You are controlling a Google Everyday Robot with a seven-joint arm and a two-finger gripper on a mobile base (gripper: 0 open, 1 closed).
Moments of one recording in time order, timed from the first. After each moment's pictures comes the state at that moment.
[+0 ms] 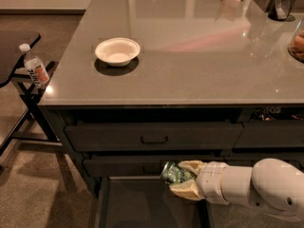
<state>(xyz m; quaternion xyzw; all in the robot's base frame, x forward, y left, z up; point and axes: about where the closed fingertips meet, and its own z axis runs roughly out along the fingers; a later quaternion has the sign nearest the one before) 0.400 -0.092 0.658 -0.48 0.76 0.19 0.39</state>
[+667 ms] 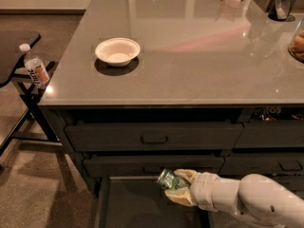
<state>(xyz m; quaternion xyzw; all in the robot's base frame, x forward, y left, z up) 0.409 -0.085 0.593 -0.46 0.76 0.20 0.41</state>
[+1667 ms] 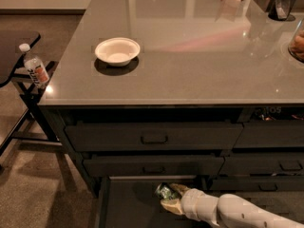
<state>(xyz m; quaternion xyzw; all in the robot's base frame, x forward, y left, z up) 0.437 -0.082 0.423 -0.41 0.78 0.22 0.42</state>
